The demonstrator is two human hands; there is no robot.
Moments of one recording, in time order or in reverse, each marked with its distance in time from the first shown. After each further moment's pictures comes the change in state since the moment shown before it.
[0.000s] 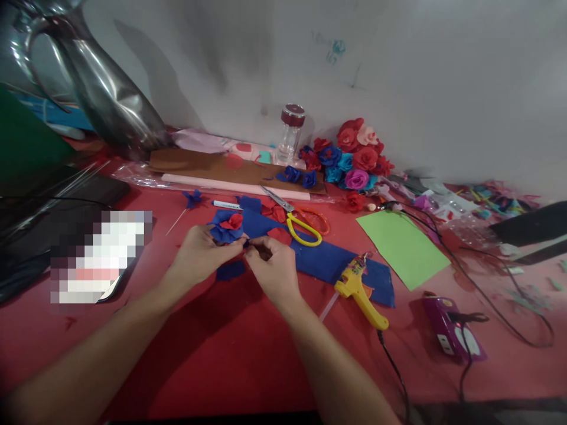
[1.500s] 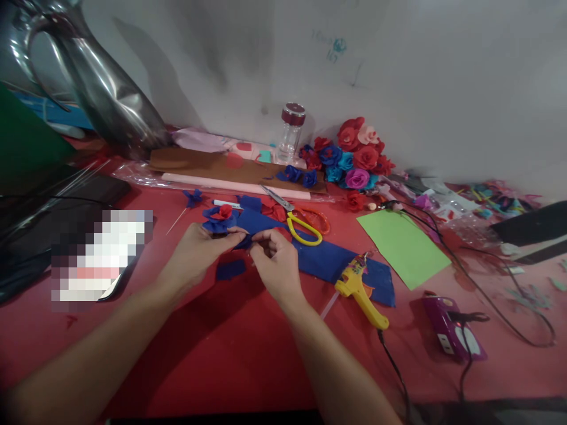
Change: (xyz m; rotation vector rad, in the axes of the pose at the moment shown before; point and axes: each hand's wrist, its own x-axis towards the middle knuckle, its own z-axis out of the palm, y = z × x) left_hand -0.003 0.006 0.002 -0.365 0.008 -0.176; right_hand 0.002 -0.006 -0.003 0.064 -0.002 0.011
